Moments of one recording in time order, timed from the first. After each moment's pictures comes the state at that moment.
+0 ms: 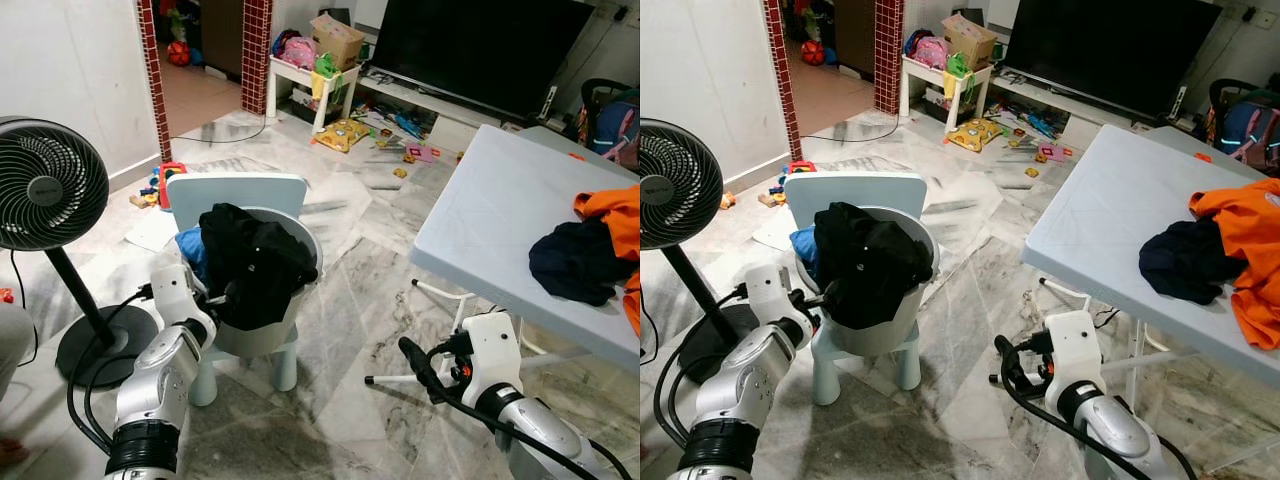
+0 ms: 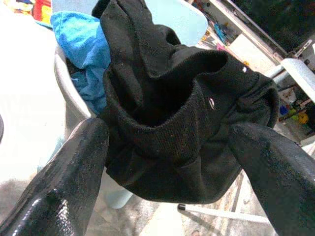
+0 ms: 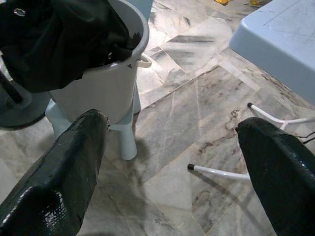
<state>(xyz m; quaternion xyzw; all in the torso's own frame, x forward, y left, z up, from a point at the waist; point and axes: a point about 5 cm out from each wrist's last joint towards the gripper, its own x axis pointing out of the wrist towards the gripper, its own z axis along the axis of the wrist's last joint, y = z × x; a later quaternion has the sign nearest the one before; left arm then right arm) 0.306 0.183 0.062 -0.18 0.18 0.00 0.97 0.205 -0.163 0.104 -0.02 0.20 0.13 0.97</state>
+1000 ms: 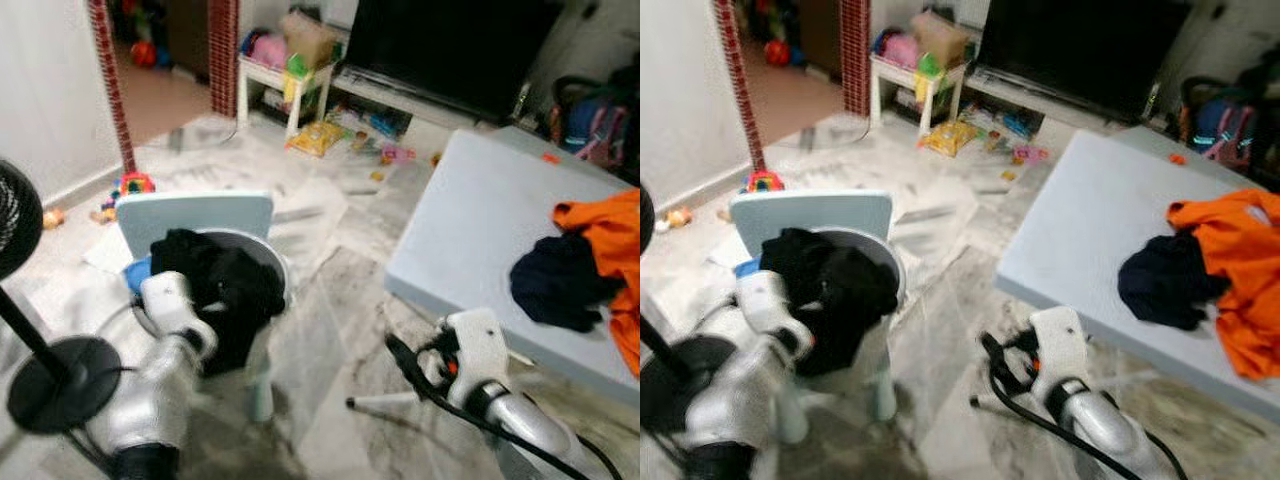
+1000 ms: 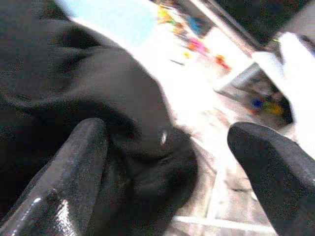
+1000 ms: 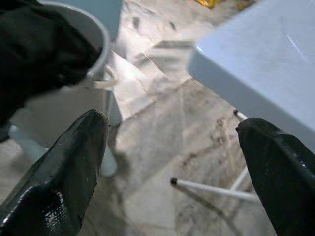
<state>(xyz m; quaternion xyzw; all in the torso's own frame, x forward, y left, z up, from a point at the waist) 0.292 0.156 0.063 -0.20 0.18 -0.03 0.96 0.209 -0.161 0.100 -0.02 0.21 0.14 0.97</state>
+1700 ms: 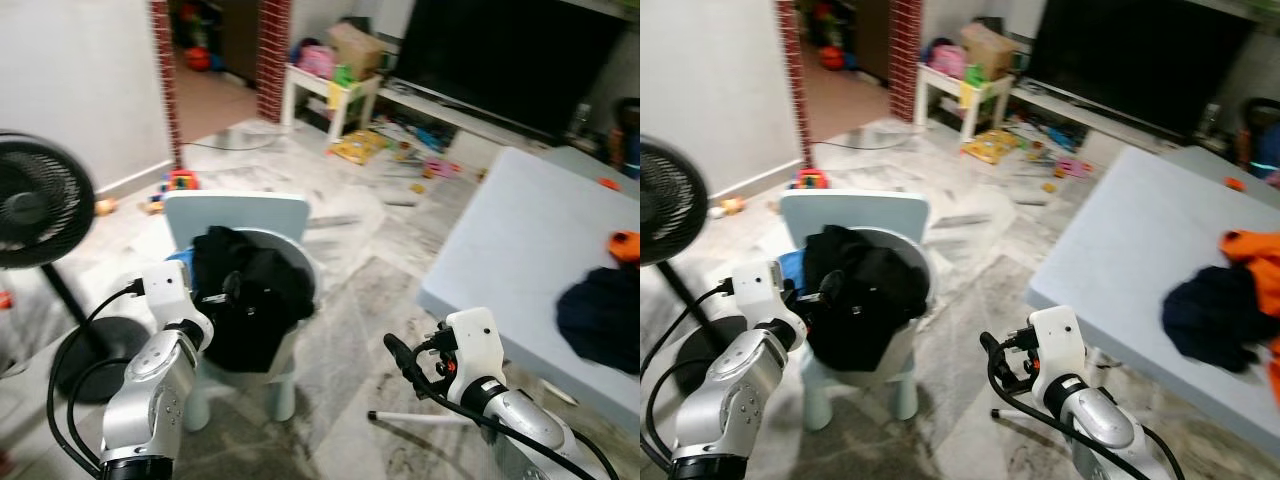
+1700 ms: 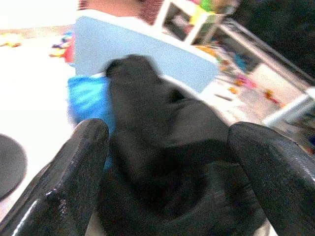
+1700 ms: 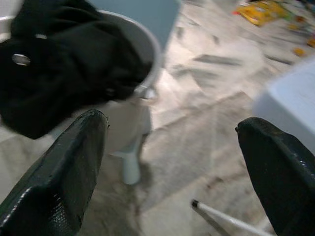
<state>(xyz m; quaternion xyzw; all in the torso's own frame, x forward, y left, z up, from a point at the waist) 0.284 0.177 0.094 -0.14 0.14 0.00 0.98 0.218 -0.152 0.103 -0.02 0.19 0.16 0.97</state>
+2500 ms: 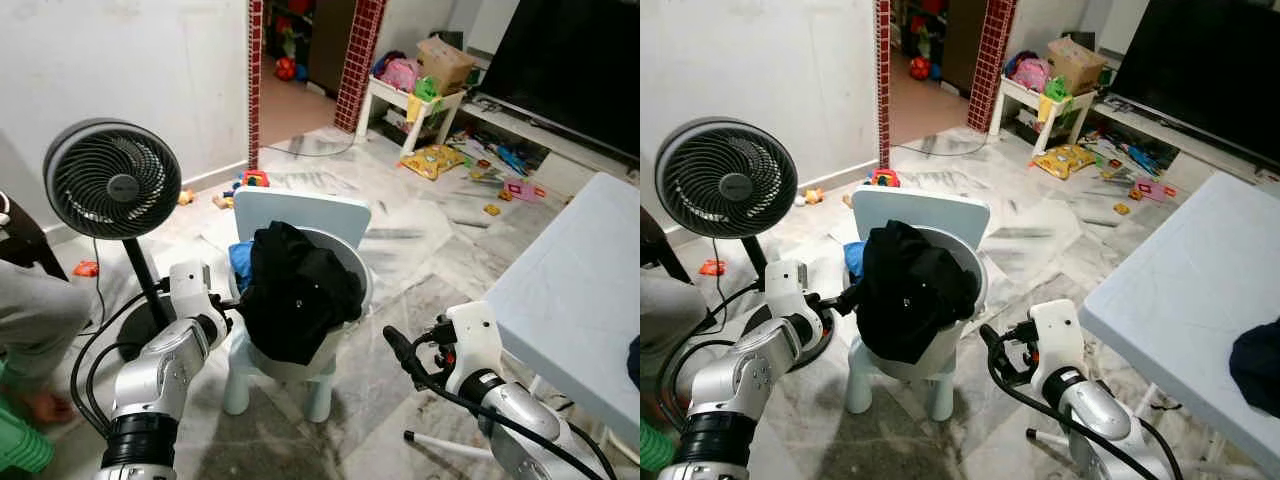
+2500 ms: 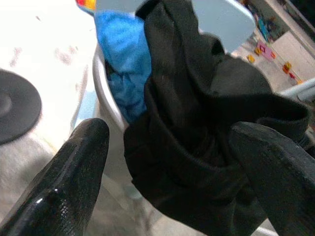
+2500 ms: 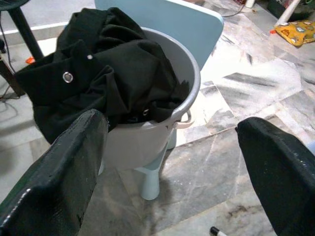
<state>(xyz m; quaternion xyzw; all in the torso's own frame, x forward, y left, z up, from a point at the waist) 0.308 0.167 0.066 -0.17 0.26 -0.05 0.95 0.222 -0.155 0.103 -0.01 0.18 0.15 0.97</state>
